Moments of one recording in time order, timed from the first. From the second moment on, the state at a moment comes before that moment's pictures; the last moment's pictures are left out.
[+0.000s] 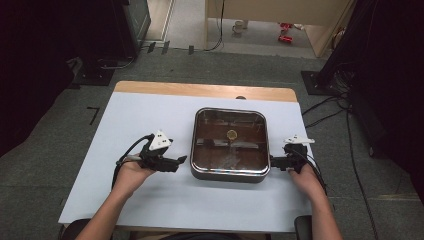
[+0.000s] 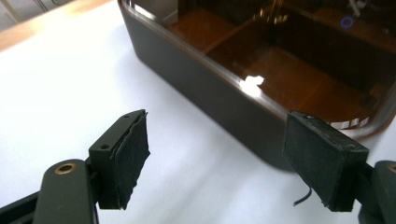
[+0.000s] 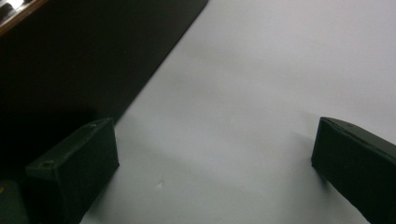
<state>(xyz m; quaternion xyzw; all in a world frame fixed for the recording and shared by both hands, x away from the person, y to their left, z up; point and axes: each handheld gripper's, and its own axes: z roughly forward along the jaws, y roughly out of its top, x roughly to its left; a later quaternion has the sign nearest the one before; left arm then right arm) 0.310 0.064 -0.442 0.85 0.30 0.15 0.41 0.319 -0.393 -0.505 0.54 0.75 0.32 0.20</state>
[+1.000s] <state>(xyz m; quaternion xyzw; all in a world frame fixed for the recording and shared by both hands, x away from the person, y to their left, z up) 0.296 0.073 -0.499 0.87 0.30 0.12 0.37 0.319 -0.393 -0.505 0.54 0.75 0.32 0.20</state>
